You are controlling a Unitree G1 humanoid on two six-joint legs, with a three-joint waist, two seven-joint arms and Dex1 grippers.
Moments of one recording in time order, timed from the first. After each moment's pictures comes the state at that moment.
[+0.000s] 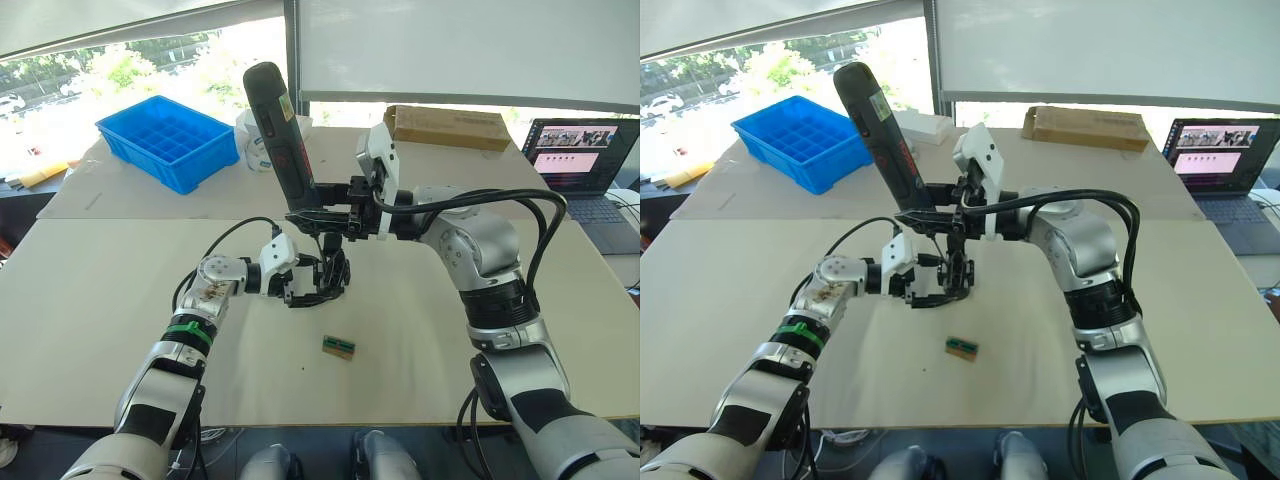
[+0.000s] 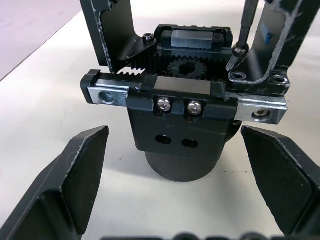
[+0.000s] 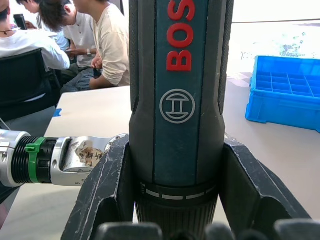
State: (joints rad) left arm -0.81 0.36 -0.17 0.76 -0.11 -0.14 -1.20; right arm -0.98 -0.33 0.12 0.08 0.45 0.61 0.99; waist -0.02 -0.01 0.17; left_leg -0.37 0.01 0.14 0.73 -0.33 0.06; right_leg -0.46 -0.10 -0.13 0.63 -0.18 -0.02
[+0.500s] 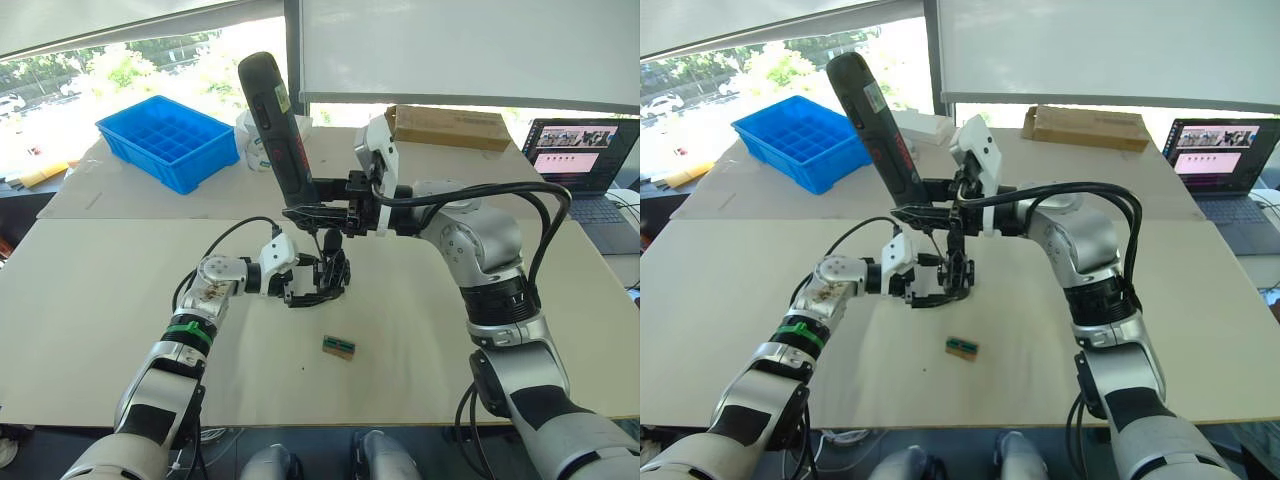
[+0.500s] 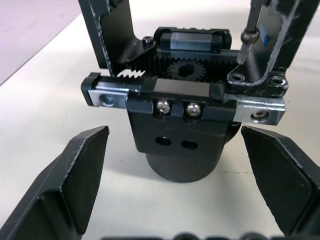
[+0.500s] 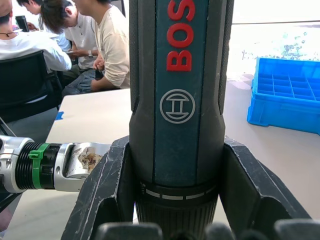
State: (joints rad) left arm -0.81 0.36 -0.17 0.76 -0.11 -0.15 -1.20; right arm -1.00 -0.33 0.12 0.07 0.46 0.65 0.98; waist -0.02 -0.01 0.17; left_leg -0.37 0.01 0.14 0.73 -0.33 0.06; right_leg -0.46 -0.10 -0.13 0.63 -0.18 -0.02
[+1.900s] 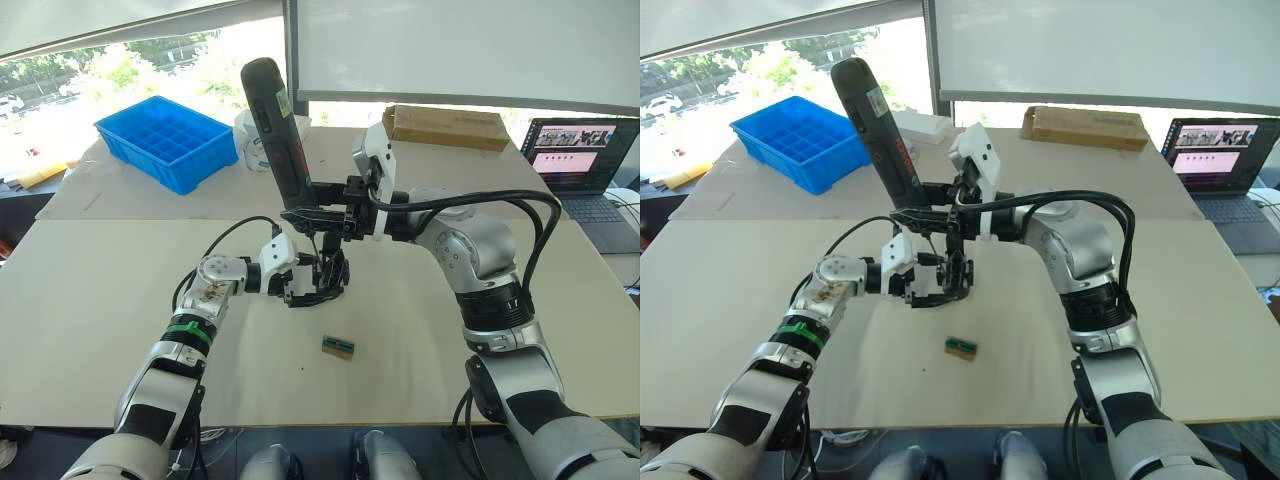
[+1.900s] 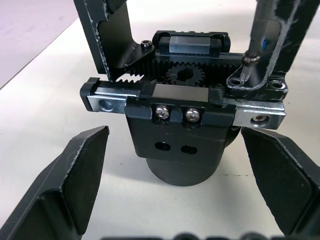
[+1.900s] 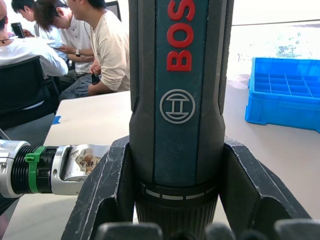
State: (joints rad) left arm -0.81 0.36 -0.17 0.76 -0.11 -0.16 -1.20; right arm -0.97 -0.31 0.11 0.07 0.45 0.63 0.96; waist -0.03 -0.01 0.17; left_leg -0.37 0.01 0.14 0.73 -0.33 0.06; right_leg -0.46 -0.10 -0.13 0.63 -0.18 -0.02
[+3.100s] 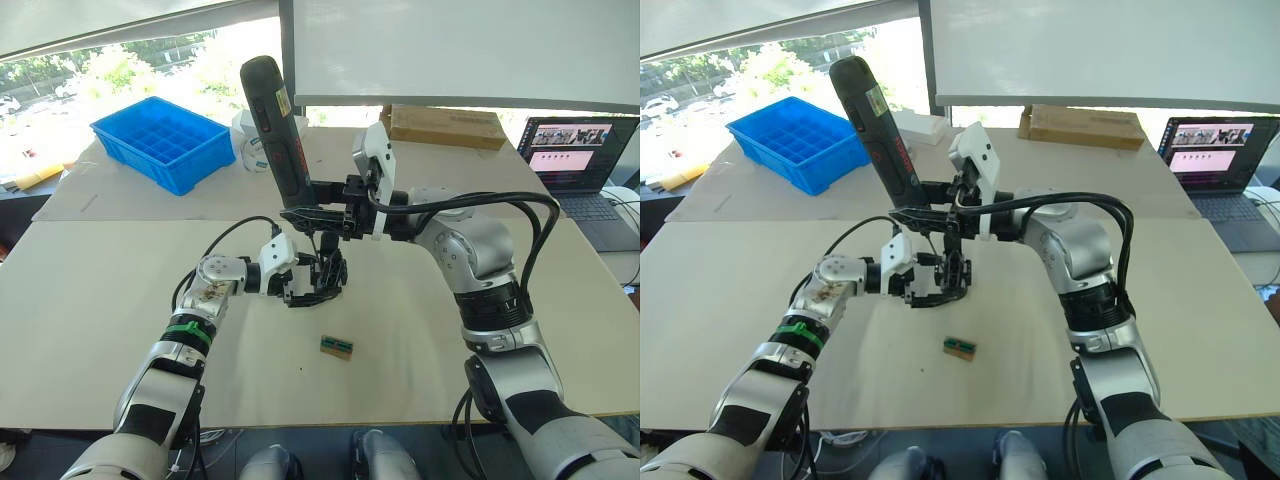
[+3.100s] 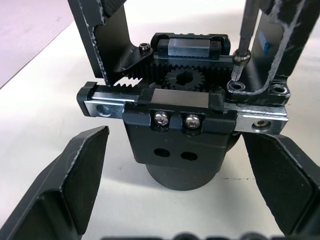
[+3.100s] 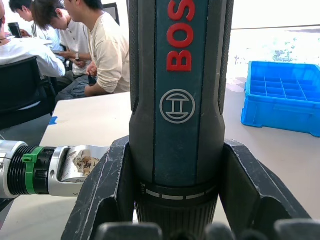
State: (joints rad) left arm -0.80 0.36 -0.17 0.76 -0.11 -0.16 -1.20; right arm -0.97 -0.30 0.12 0.07 0.45 0.61 0.96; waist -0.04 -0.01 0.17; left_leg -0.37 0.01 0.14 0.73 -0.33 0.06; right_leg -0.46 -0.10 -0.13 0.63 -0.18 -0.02
